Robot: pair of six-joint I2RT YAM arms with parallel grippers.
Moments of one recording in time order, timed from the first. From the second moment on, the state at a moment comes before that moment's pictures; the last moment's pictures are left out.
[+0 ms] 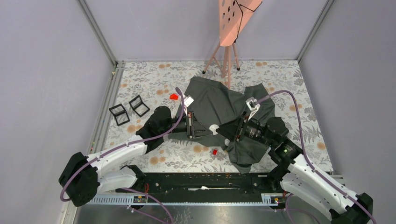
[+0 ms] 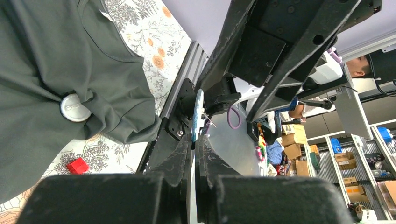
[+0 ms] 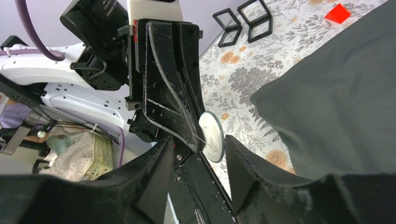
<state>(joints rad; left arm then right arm) -0.75 1.10 0.61 0.39 0.68 -0.85 0.67 0.69 0.51 0.14 -0.44 0.68</state>
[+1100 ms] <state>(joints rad) -0.81 1.57 0.75 0.24 0.33 -0.73 0.59 0.98 0.45 -0.27 0.02 0.78</state>
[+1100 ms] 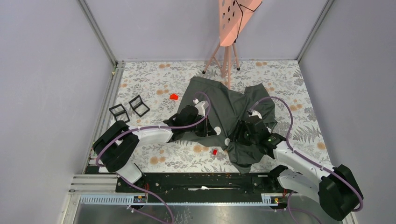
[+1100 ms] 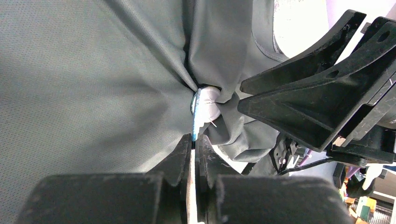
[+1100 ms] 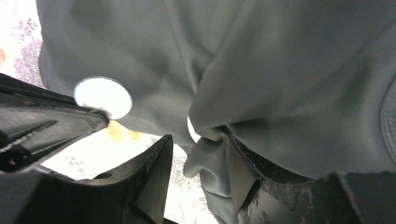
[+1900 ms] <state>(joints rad) -0.87 1.69 0.83 0.22 0.26 -0.70 0.61 1.00 0.44 -0.16 0.07 0.82</state>
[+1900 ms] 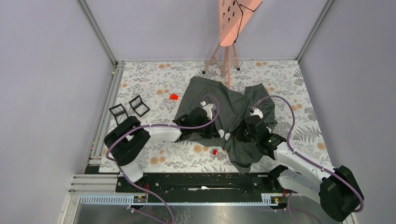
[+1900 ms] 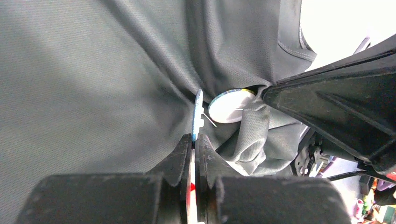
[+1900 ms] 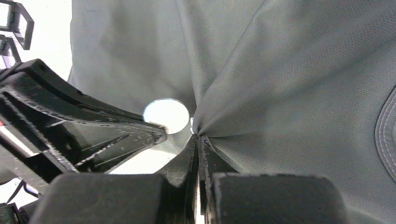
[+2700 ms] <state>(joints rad) -0.94 1.76 0.97 0.08 0.17 -0.60 0.61 0.98 0.39 -0.05 -0.01 0.83</state>
